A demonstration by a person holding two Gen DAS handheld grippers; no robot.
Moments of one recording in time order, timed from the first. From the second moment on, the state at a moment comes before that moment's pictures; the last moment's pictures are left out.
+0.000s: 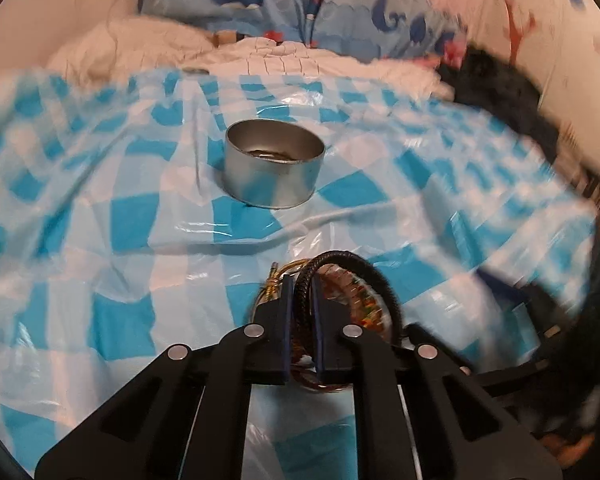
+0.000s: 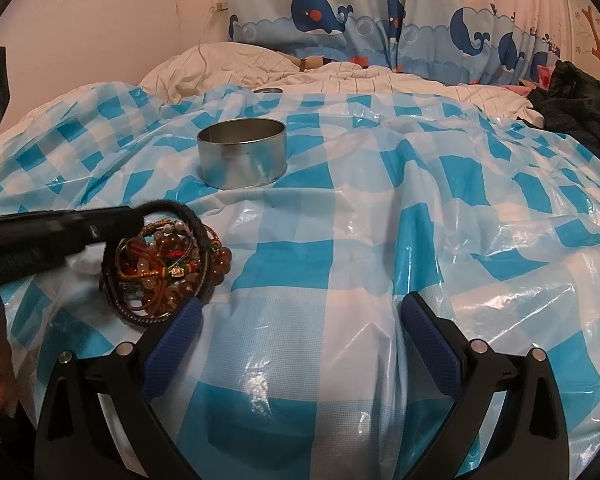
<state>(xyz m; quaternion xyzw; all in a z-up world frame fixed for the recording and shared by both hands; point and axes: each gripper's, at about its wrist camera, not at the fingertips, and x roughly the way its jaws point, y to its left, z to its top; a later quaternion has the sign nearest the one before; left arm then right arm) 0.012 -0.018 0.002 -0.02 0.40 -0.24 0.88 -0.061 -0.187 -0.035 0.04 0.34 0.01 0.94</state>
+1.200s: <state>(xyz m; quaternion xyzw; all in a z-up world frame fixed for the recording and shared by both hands) 0.025 0.080 0.009 -0.16 0.40 -0.18 0.88 -0.025 -0.155 -0.005 0.06 0.35 0.22 0.91</state>
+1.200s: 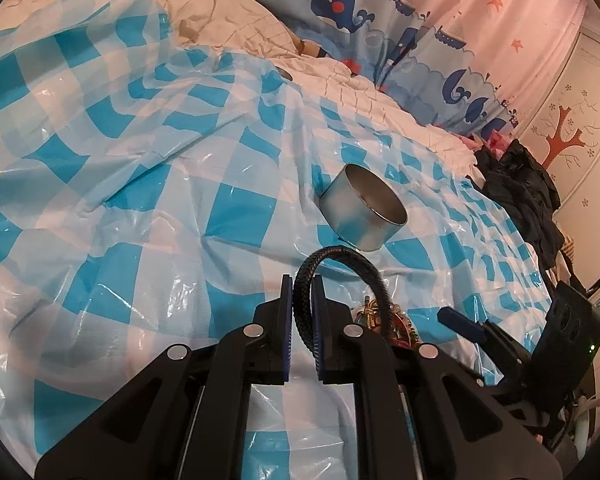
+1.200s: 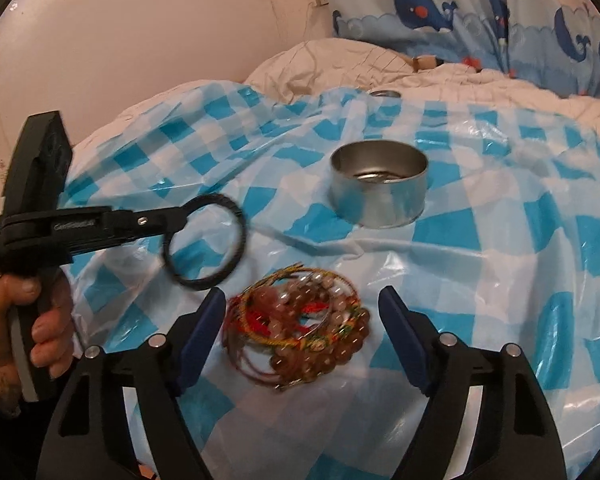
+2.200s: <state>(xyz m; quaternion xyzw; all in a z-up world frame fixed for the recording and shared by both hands) 0.051 0.074 -0.040 -0.16 0.48 -0.13 0.85 -0.012 -0.165 -0.019 0.14 0.39 0.28 0.87</state>
